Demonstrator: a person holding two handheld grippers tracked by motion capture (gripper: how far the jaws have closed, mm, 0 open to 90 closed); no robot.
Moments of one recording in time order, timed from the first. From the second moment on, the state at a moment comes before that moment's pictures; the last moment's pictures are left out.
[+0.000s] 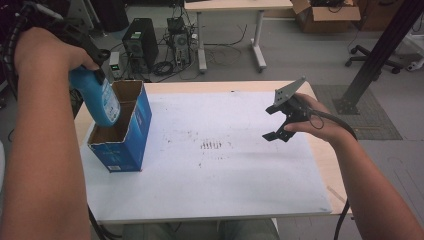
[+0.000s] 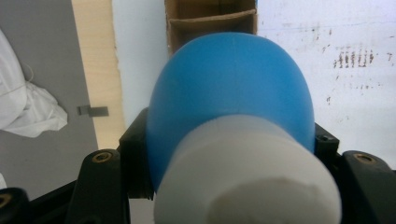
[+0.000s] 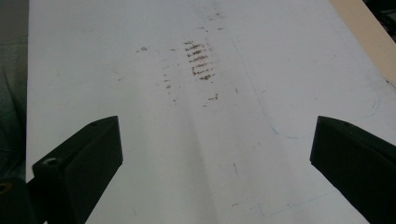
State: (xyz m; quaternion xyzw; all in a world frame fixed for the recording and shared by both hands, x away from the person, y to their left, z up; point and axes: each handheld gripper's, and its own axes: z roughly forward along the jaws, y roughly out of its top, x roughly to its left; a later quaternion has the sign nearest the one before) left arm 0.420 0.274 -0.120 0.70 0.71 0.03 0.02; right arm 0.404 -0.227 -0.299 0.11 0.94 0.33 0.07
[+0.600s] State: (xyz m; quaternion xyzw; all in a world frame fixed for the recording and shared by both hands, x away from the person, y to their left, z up) left arm 0.428 0.275 -0.173 0.71 0.70 0.00 0.01; right arm 0.402 -0.227 -0.301 0.11 0.93 0.33 0.07
